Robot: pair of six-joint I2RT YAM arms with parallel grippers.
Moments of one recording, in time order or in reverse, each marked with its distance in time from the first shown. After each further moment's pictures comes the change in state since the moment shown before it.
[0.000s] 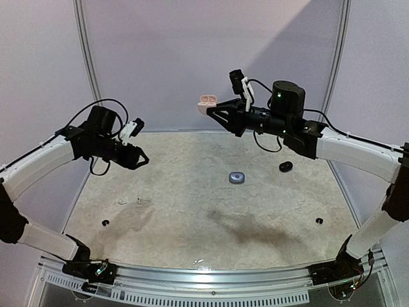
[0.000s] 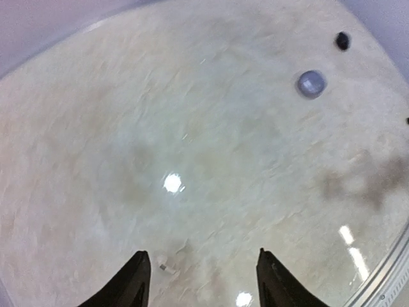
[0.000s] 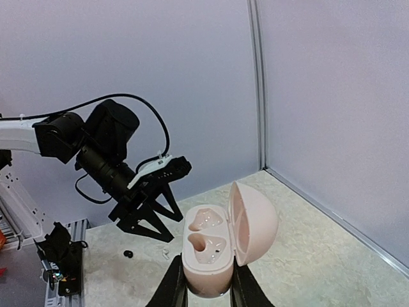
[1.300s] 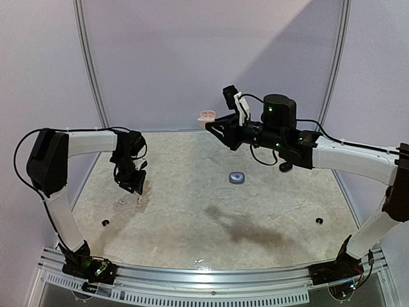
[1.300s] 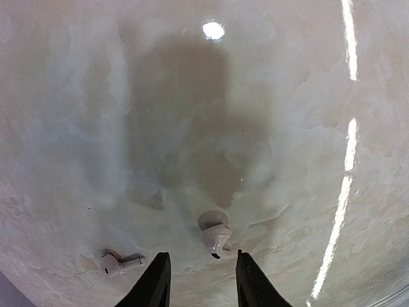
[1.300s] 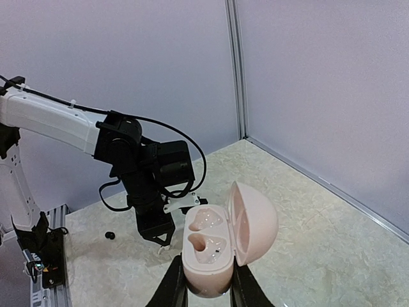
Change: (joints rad) left arm 0.046 0.568 0.160 -0.330 -0.232 -0.237; right arm 0.060 0.000 -0.081 -0.025 0.160 -0.010
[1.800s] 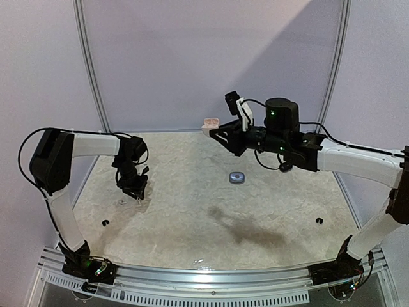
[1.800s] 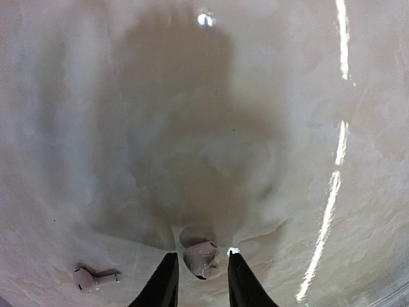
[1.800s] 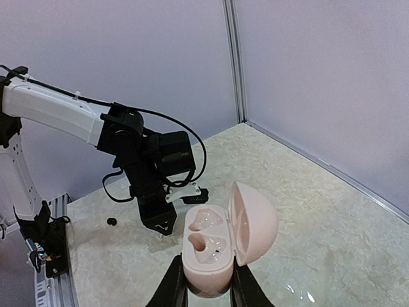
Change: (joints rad) left arm -0.003 0.038 -0.043 0.048 0.047 -0.026; right arm 0.002 -0.043 -0.043 -0.070 0.006 0.008
